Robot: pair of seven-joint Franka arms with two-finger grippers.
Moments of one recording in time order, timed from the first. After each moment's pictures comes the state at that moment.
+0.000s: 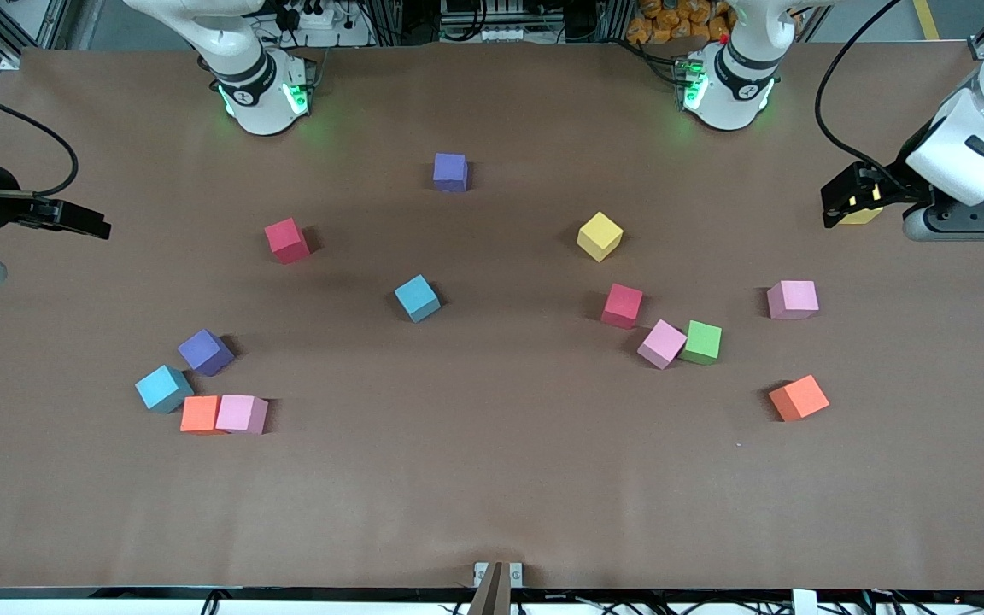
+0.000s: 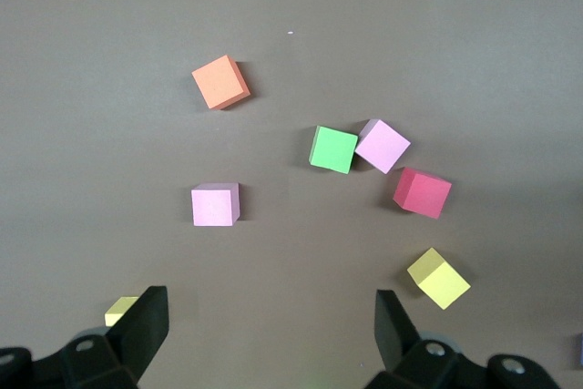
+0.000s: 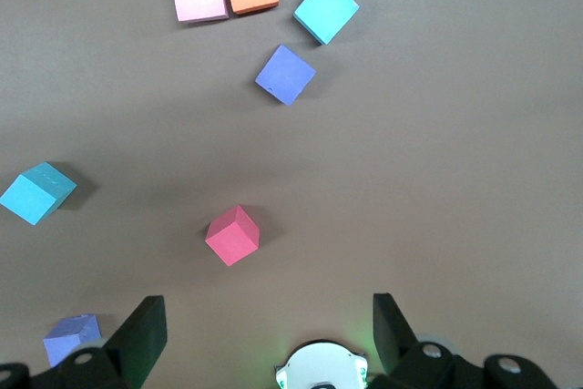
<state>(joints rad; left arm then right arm) 0.05 0.02 -0.23 -1.52 0.03 1.54 -0.13 -0.03 0.11 0.02 -1.49 0.00 1.37 0.15</state>
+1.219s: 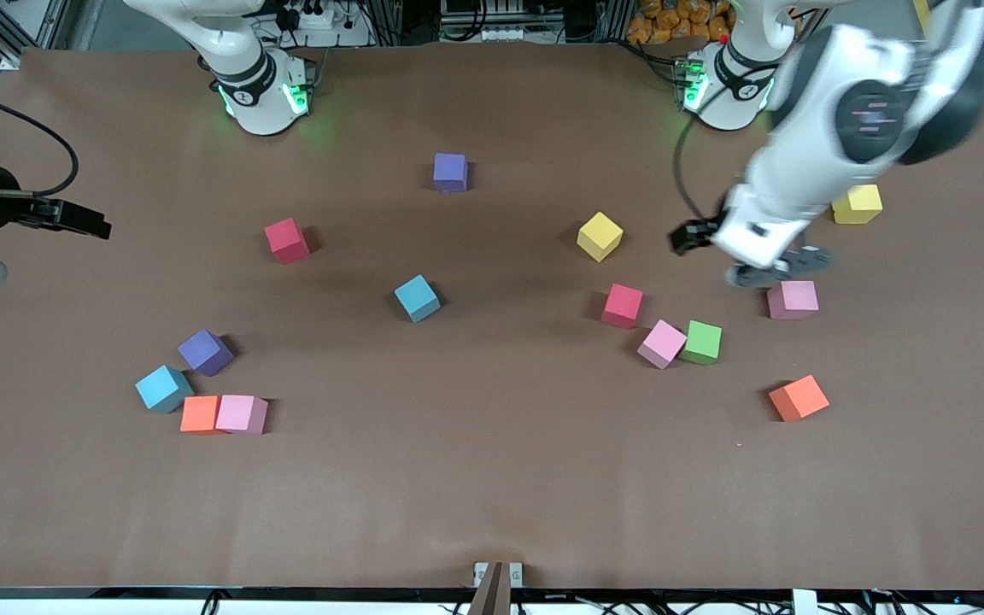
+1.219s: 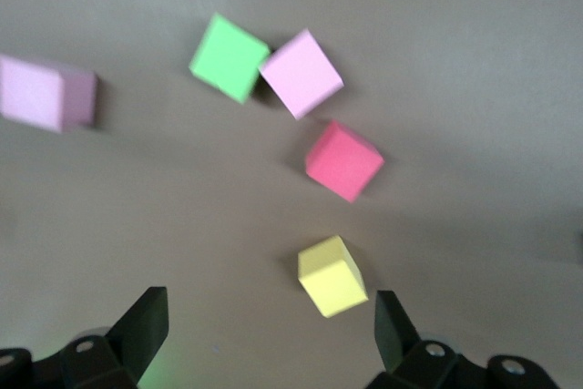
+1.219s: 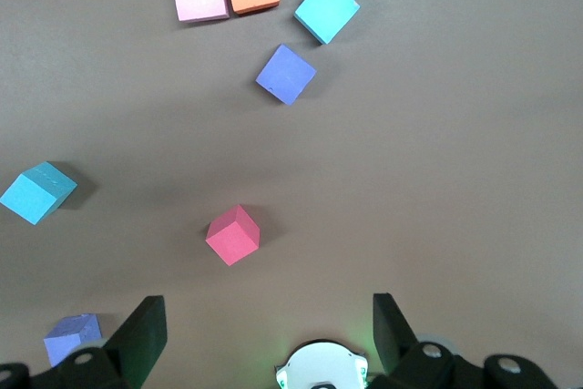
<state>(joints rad) -0.06 0.06 -0.39 -1.92 -0.08 1.85 -0.73 -0.03 0.11 0.02 -1.48 0.00 1.36 0.15</state>
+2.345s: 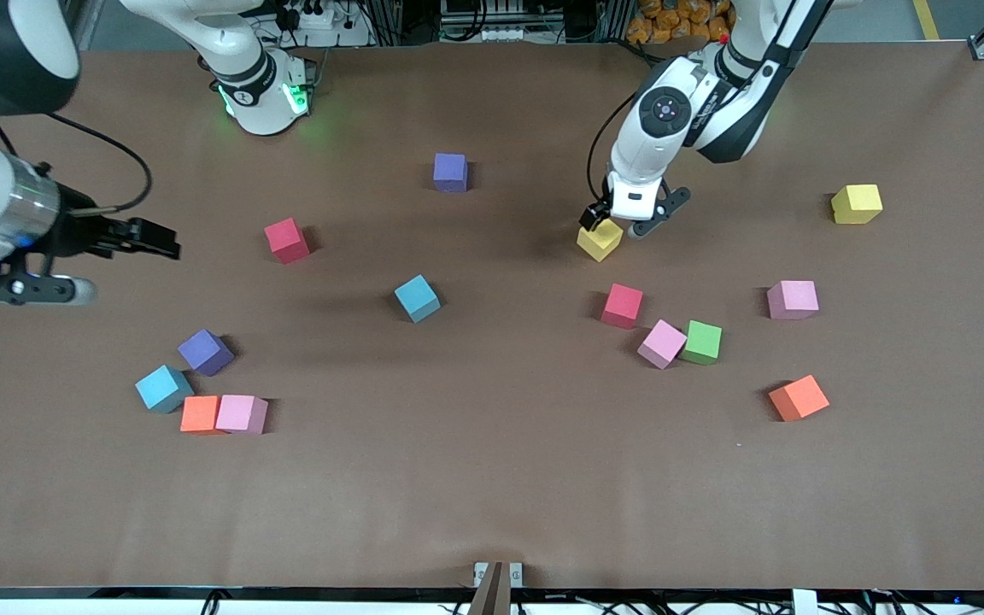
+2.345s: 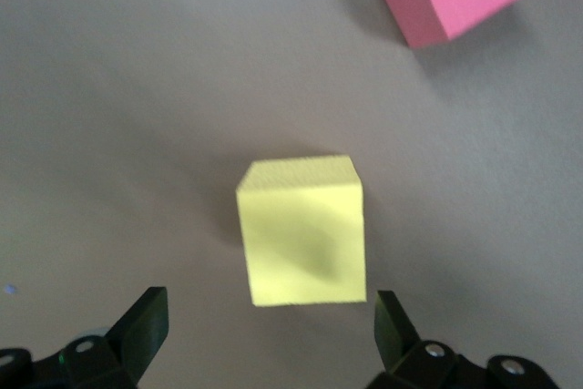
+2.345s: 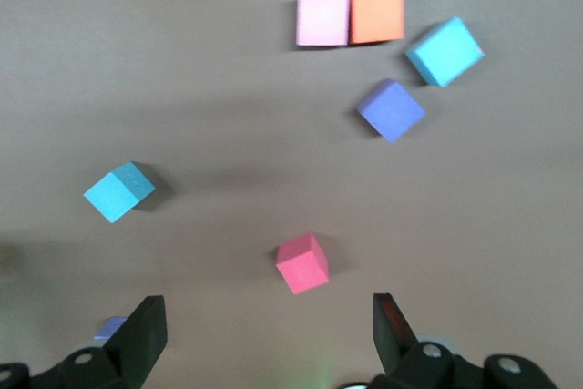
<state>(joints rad) -0.17 0.09 -0.58 -2.51 -0.11 2.57 -1.35 0.10 0.17 0.03 -1.48 0.10 1.49 0.16</state>
